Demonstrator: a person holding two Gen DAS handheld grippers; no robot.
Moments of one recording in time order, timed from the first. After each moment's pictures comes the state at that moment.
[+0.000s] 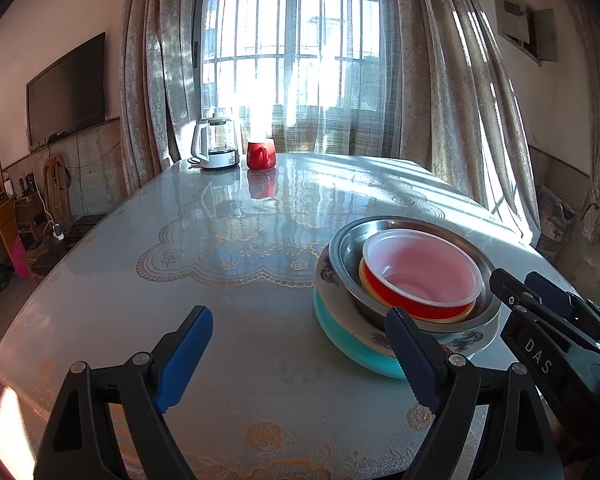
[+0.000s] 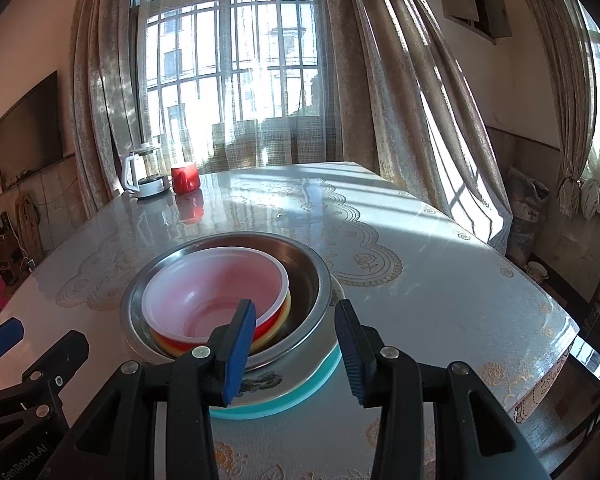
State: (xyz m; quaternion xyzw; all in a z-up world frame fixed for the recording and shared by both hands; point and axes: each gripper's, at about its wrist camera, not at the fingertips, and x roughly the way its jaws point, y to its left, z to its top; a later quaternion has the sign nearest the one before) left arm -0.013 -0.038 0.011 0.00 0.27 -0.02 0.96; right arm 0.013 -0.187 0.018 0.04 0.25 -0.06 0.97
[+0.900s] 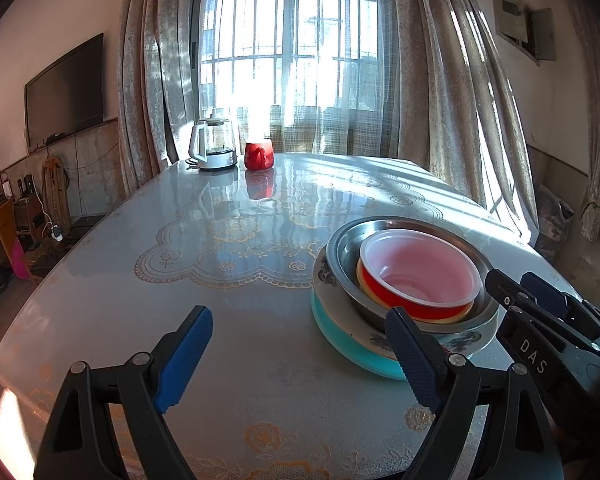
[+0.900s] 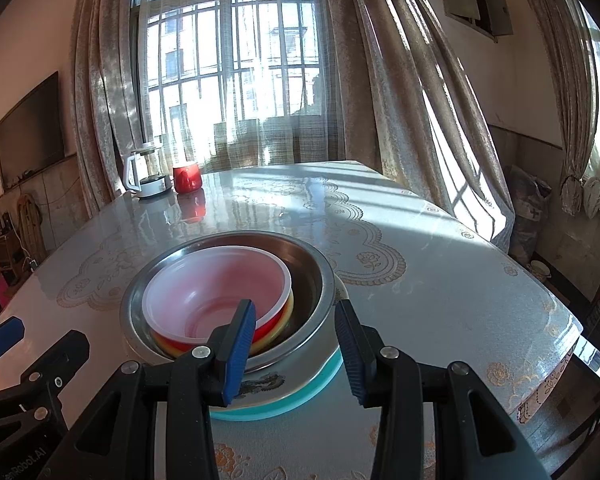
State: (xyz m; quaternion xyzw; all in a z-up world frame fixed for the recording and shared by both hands) left arm -0.013 -0.037 0.012 0.00 0.27 -0.03 0.96; right arm 0.014 -0.186 0.015 0.04 0.25 -0.06 0.97
